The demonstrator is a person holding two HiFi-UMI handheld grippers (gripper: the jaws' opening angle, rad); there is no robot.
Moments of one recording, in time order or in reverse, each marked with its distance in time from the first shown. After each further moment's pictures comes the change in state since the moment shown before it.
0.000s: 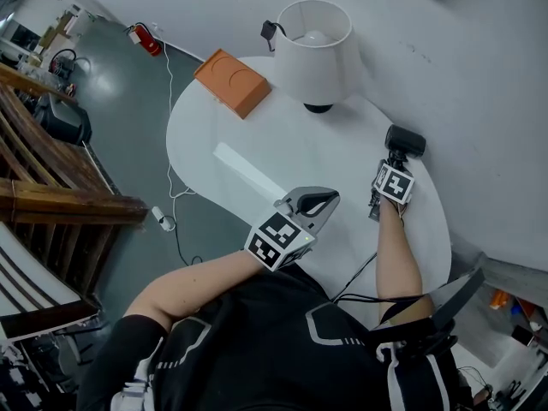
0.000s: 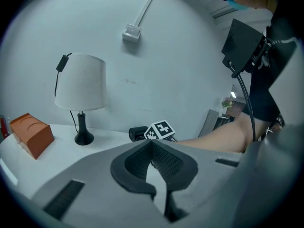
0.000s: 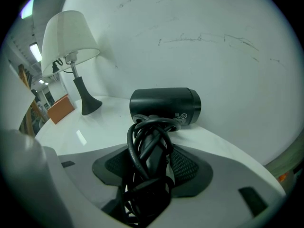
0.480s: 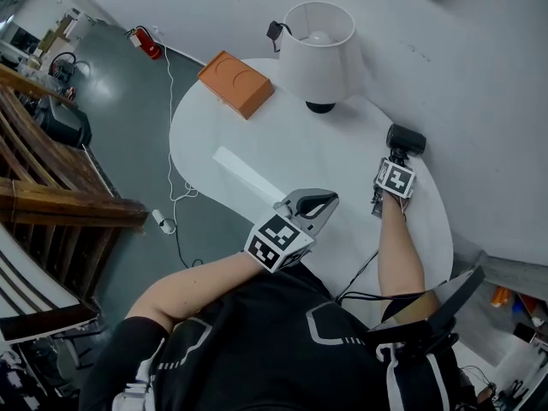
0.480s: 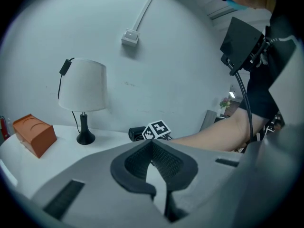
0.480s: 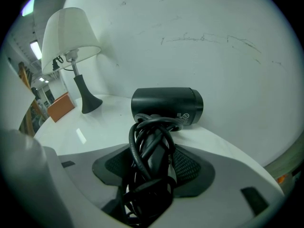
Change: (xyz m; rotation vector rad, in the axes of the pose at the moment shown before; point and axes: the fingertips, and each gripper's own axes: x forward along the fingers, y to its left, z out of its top) left arm -0.018 -0.006 -0.005 0.008 -0.017 -0.004; right arm 0.002 0.002 0.000 -0.017 0.006 -0.005
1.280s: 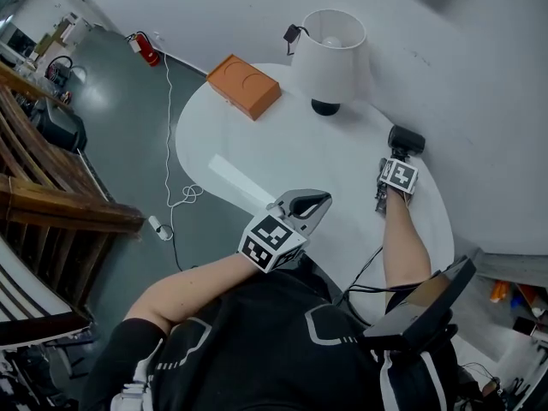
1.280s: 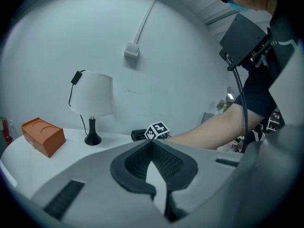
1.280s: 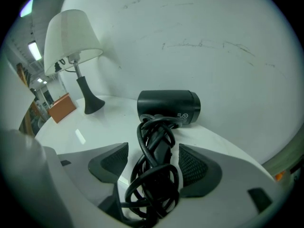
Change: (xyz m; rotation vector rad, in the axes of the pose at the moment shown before) left arm -0.059 0.000 -0.002 0.020 -0.055 0.000; right arm -0.017 0.007 -0.003 0.017 0.004 -0.018
